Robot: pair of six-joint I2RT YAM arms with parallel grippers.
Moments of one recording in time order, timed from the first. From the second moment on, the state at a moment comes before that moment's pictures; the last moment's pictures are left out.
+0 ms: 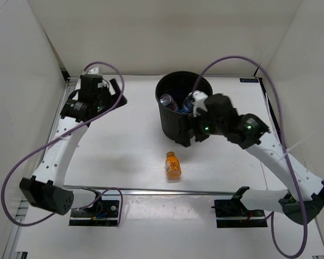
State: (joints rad) left arm -0.29 1.33 1.48 -0.77 -0.07 -0.55; right arm 0.76 1.16 1.42 -0.92 -0.18 0.28
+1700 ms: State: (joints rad) left arm -0.13 0.93 1.12 -1.06 -0.09 -0.51; right arm 1.10 1.85 1.29 -0.78 0.12 0.32
